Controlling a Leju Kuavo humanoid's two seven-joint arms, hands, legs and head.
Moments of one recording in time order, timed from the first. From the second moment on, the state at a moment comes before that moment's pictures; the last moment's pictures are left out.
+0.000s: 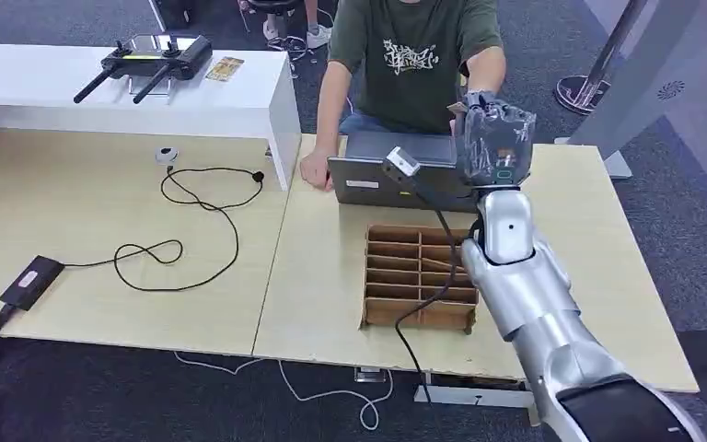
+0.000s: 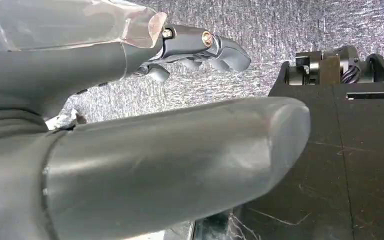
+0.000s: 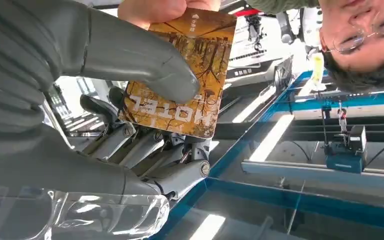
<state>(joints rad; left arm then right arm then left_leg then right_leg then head) -0.24 -0.11 -0.16 -0.25 -1.29 -0.32 -0.27 -0.87 0.07 0.36 -0.75 1.54 -0.69 0.25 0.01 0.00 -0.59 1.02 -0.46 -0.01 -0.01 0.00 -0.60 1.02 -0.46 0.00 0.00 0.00</state>
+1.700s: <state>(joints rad) -0.22 -0.10 -0.17 -0.25 -1.25 -0.29 -0.26 -0.56 0.09 0.13 -1.16 1.54 -0.69 0.10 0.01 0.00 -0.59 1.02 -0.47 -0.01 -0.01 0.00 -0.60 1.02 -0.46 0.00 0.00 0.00</state>
